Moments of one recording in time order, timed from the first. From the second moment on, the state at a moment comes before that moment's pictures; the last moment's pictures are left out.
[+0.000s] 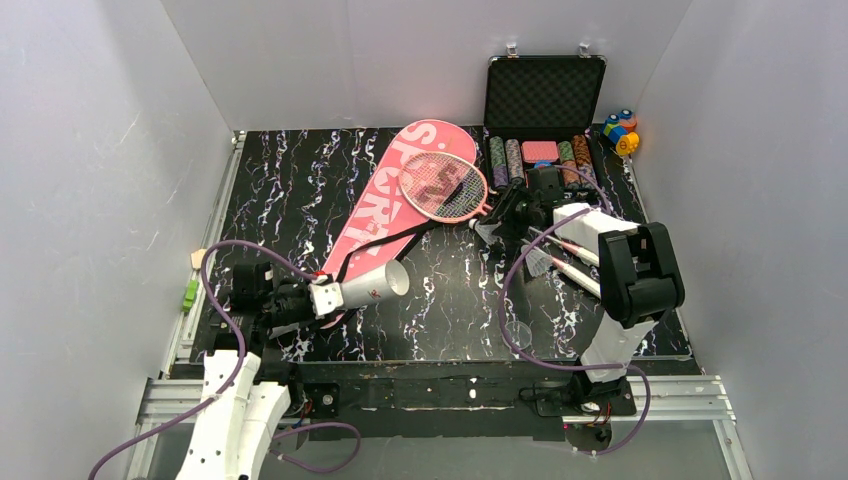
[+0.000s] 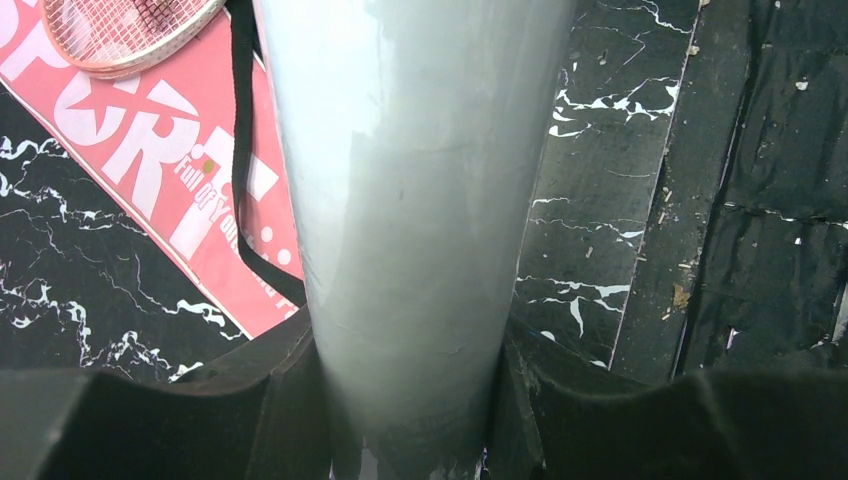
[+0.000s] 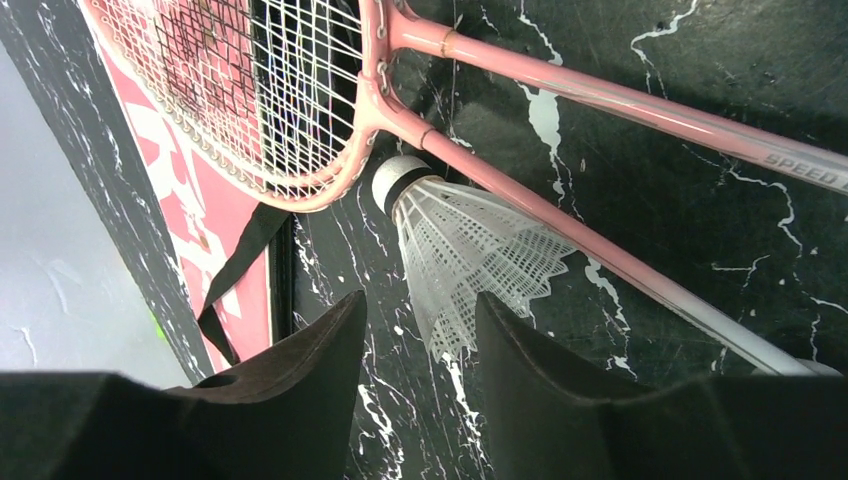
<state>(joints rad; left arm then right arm) -0.03 0.57 0.63 -0.90 0.86 1.09 0.26 1.76 1.06 -0.17 -0.32 0.83</state>
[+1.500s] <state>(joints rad) -0.03 0.60 0.63 -0.87 0.85 1.08 1.01 1.15 1.26 -0.65 -0.25 0.62</state>
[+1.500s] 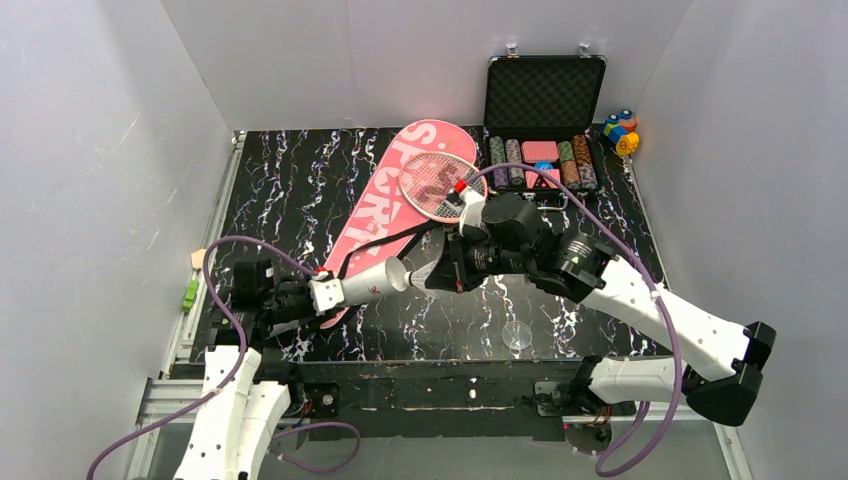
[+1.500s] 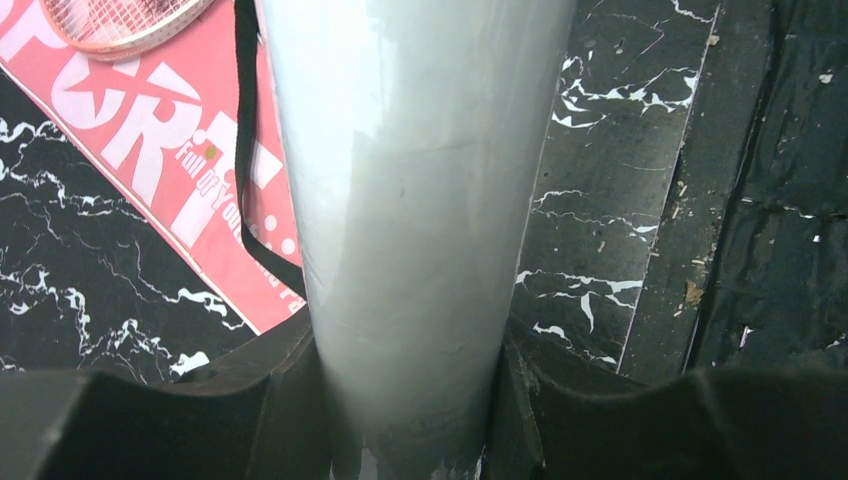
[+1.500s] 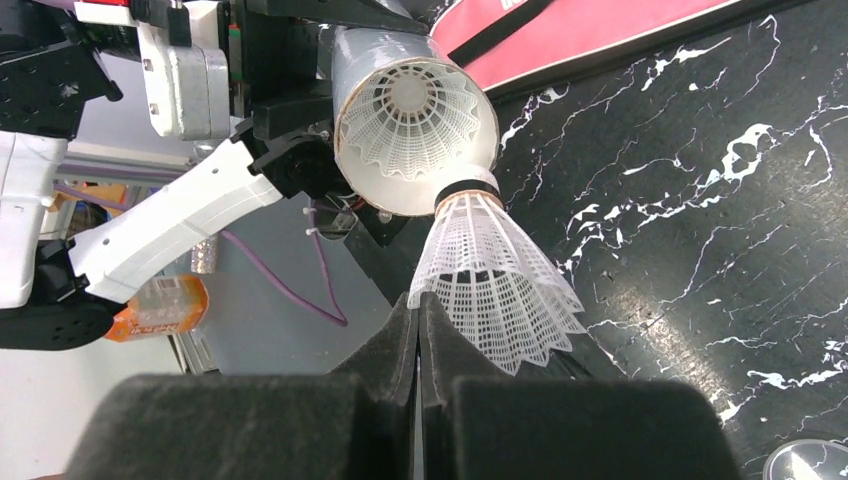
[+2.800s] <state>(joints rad) -0.03 0.59 0.63 -0.91 0.85 1.12 1.06 1.31 1.32 -0.50 -0.26 0.63</state>
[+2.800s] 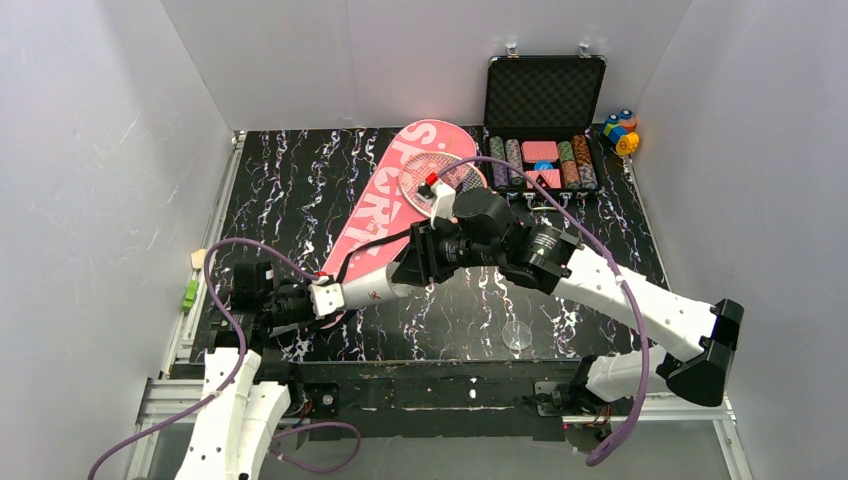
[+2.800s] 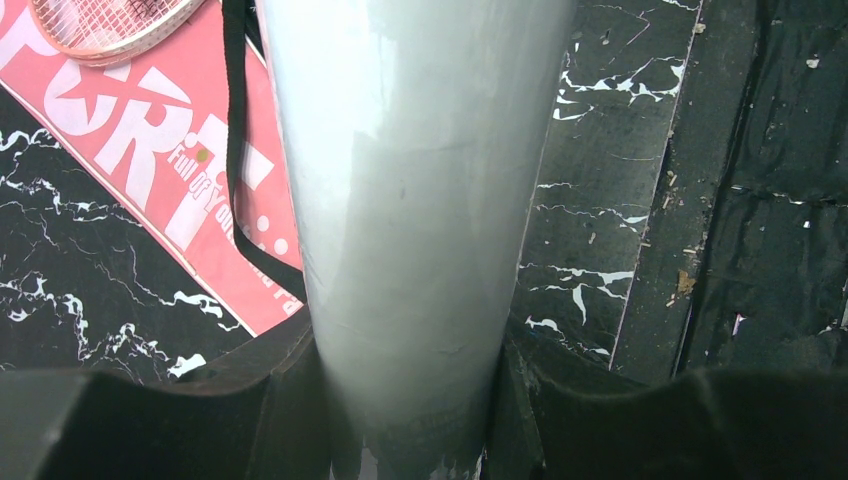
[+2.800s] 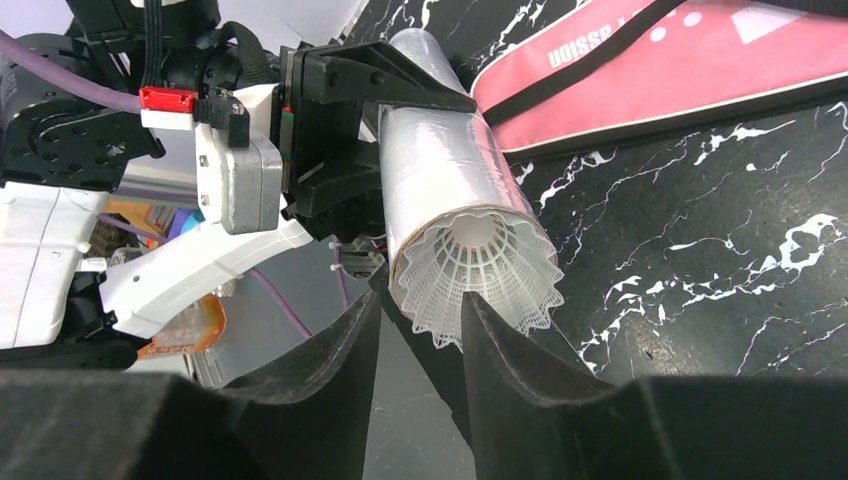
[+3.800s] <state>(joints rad) -0.03 0.59 0.64 -0.89 0.87 1.05 1.01 1.33 1.18 -0.44 -0.18 0.65</state>
